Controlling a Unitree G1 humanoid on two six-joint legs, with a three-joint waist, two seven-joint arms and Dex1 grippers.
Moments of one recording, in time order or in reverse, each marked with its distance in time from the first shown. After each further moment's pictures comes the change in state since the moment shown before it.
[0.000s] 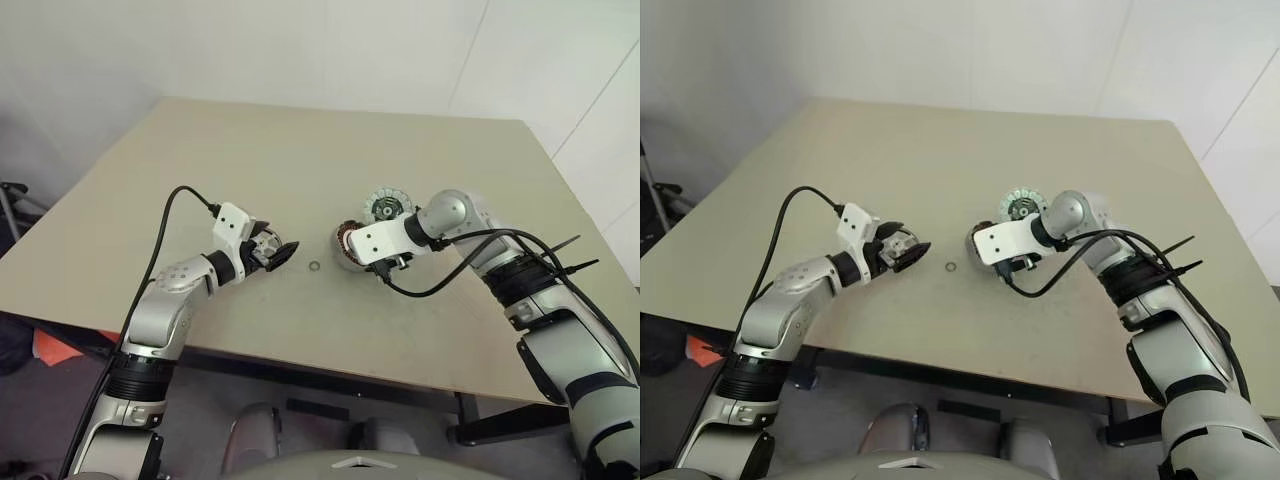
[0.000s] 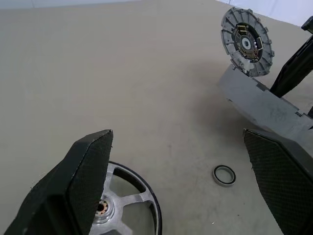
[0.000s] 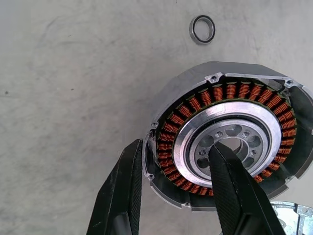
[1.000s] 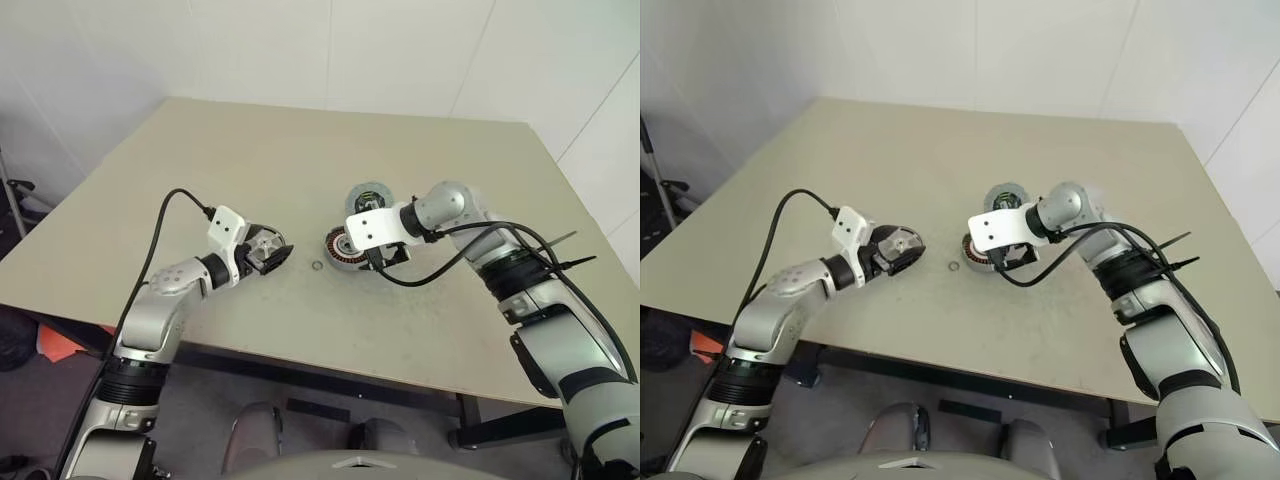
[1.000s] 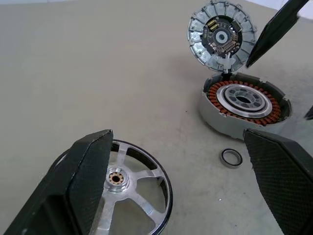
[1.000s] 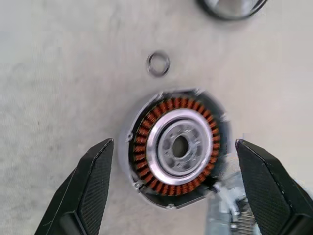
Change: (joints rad) left arm 0.016 0.071 0.026 0.002 -0.011 0.003 -0.036; right arm 0.013 -0.006 -0.083 -0.189 0.095 0.111 -0.011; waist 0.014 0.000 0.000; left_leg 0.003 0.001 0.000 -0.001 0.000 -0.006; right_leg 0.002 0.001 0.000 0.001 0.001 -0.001
